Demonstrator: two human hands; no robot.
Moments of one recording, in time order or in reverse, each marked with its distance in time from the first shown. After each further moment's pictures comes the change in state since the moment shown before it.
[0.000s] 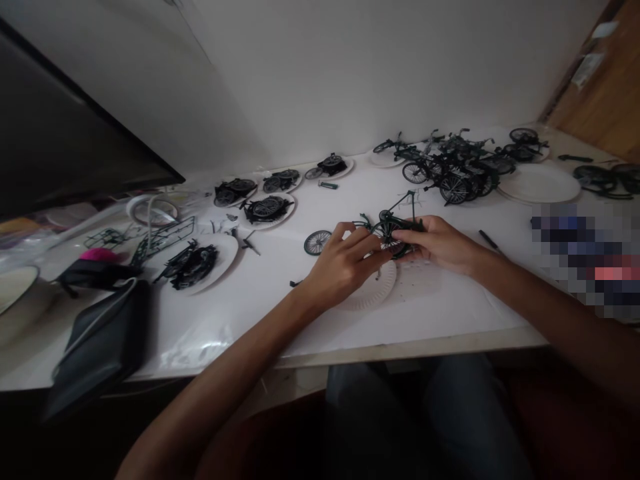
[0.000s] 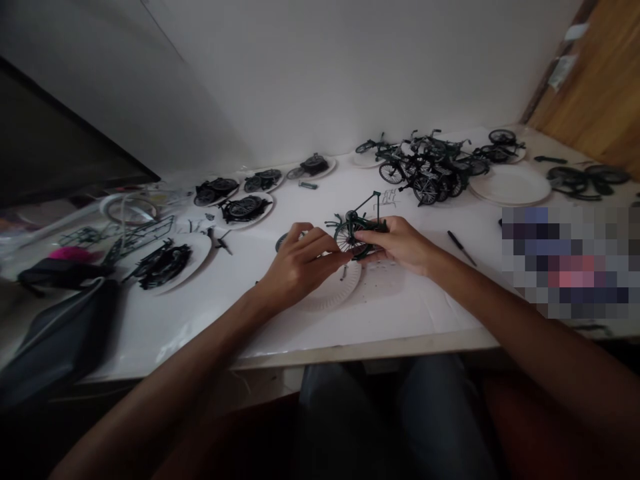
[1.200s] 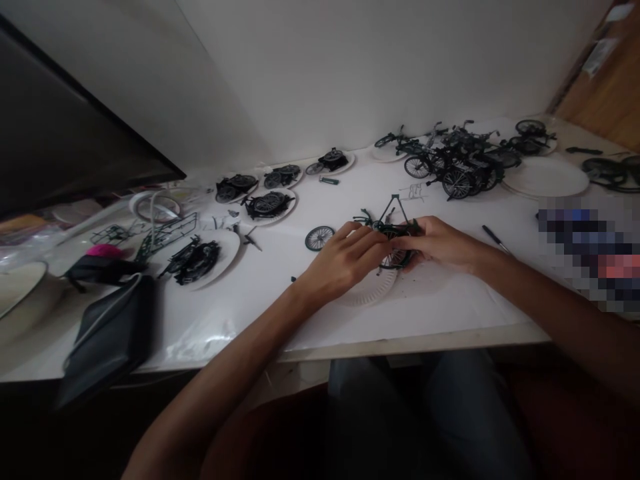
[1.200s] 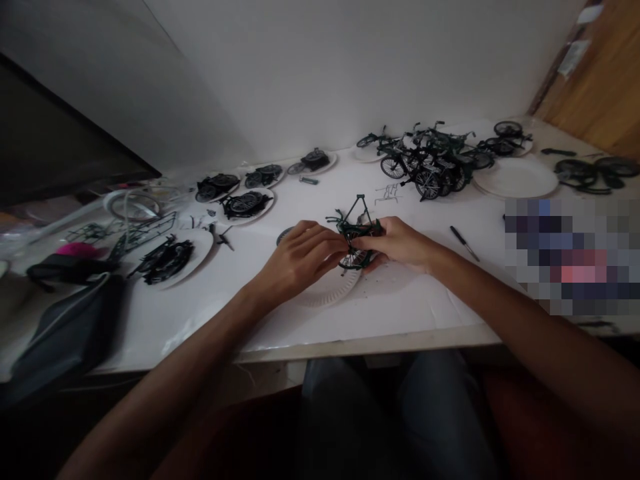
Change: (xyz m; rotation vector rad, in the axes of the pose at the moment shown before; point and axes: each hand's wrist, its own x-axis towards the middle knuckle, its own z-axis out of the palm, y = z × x) left_hand 0.002 0.001 -0.007 -0.046 -0.072 0.032; right_hand -0.006 -0.006 0.005 -0.211 -0.079 0.062
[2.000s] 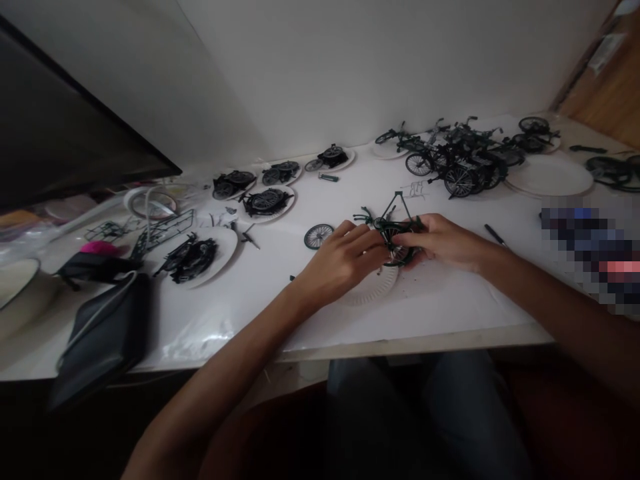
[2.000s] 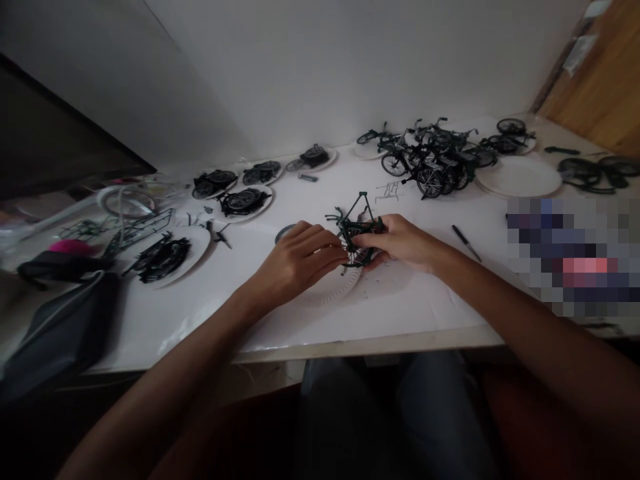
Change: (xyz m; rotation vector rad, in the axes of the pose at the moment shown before) left_hand 0.002 0.005 -0.009 0.012 -0.028 -0.018; right_hand -0.001 0.000 -0.003 -0.003 -0.034 0.000
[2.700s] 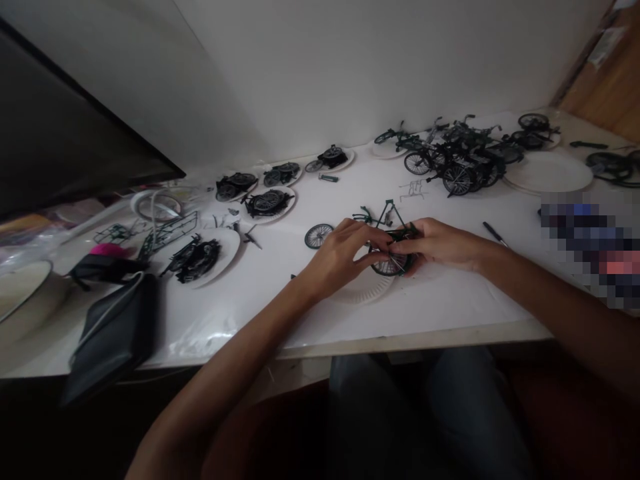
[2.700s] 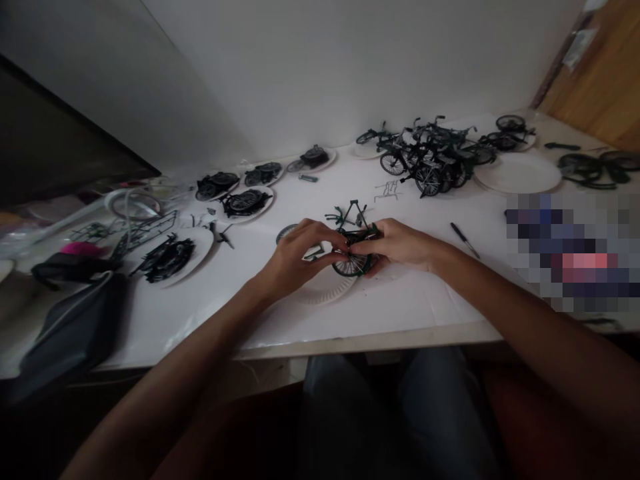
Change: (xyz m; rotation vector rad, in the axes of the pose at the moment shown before) left_hand -0.001 -0.005 0.014 -0.409 0.131 -0.210; right_hand -0.003 -0.003 0.000 -0.061 -0.105 0.082
